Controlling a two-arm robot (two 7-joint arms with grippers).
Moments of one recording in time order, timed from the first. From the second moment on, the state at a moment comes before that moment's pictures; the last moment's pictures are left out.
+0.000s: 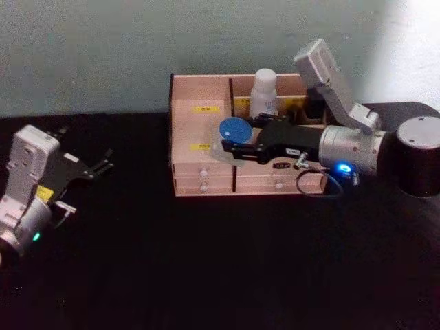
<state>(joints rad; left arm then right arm) -0.20 0.60 0.45 -1.41 -0.25 -0.12 0.03 0.57 0.46 -0.59 -1.34 0.43 0.28 0.60</state>
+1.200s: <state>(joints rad) -0.20 0.60 0.45 -1.41 -0.25 -0.12 0.03 0.74 0.31 -0.66 -1.06 0.38 0.22 0.65</state>
